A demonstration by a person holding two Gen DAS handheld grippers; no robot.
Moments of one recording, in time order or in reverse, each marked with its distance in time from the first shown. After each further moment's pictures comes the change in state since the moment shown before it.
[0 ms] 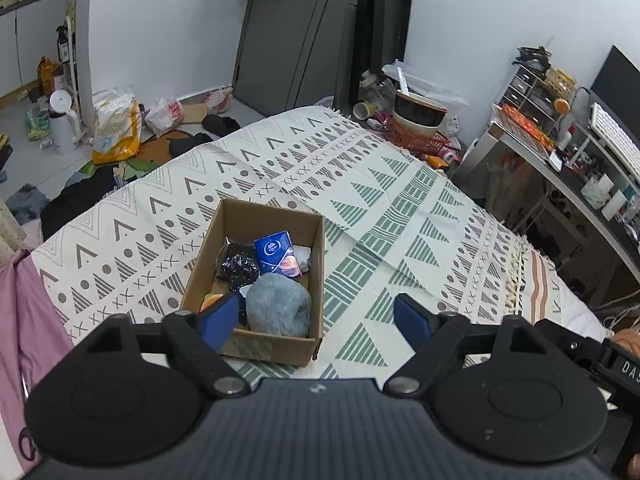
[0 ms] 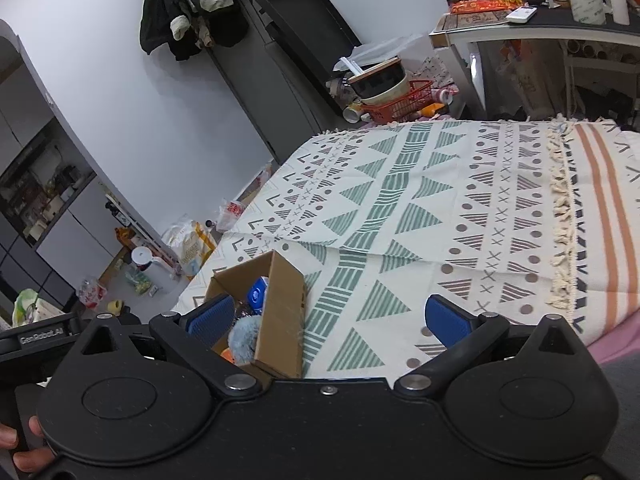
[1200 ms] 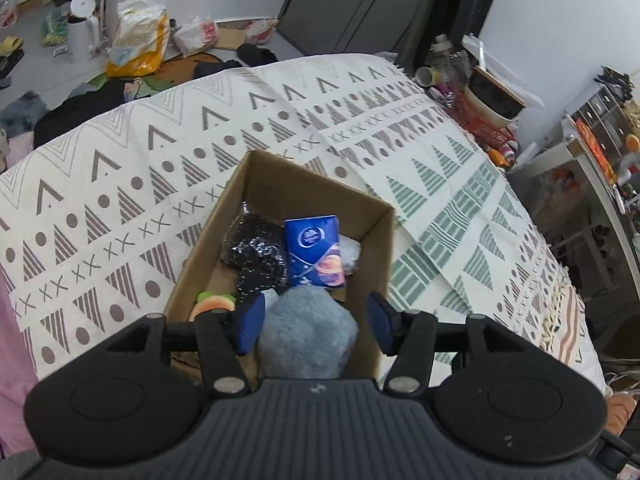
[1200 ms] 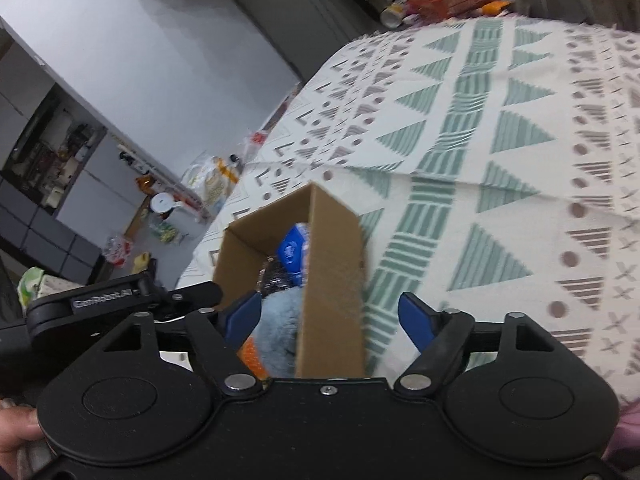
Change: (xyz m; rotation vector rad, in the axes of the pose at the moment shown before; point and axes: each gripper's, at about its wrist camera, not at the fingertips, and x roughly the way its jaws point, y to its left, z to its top) left arm 0.137 0.059 0.028 -0.224 0.163 0.011; right arm 0.151 0.039 -0.012 0.054 0.231 0.107
